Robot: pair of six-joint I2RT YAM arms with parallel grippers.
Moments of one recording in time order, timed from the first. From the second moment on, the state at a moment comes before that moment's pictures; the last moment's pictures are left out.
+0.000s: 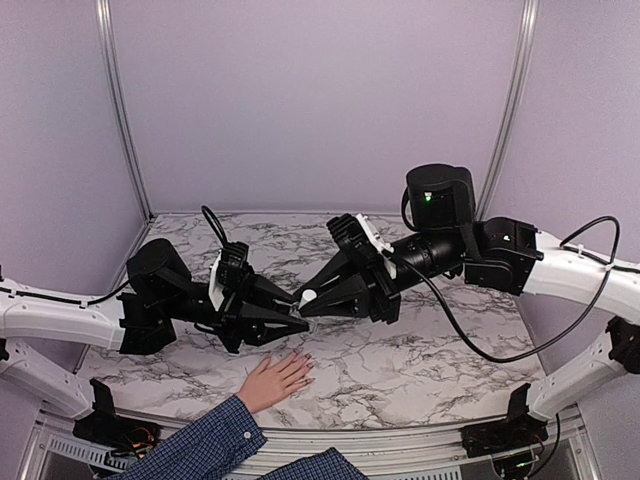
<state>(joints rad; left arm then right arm) -1.06 1.29 0.69 0.84 0.74 -0.09 1.11 1.33 1.29 -0.26 -0.76 -0.38</state>
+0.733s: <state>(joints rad) -1.06 1.24 0.64 0.83 0.48 0.01 1.08 1.35 1.29 -0.19 -0.64 -0.29</state>
